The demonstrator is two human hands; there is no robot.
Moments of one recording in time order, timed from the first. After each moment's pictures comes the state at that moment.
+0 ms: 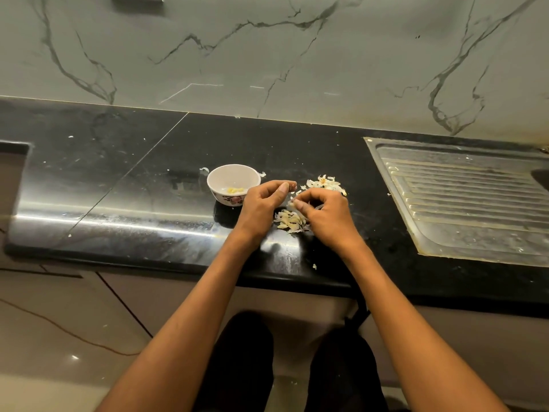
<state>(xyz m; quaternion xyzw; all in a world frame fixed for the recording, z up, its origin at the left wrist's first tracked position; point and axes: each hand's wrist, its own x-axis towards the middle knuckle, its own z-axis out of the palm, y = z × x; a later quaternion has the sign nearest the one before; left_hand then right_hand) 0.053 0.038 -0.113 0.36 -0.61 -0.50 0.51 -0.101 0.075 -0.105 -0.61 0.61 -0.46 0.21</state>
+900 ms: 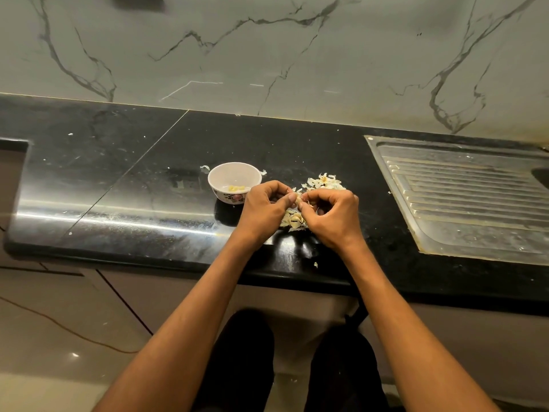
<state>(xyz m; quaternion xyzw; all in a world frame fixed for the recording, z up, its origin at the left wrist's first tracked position) 0.051 0.045 -0.110 0.42 -0.64 -0.44 0.47 -0.103 0.083 -0.112 -0.63 0.56 -0.53 0.11</state>
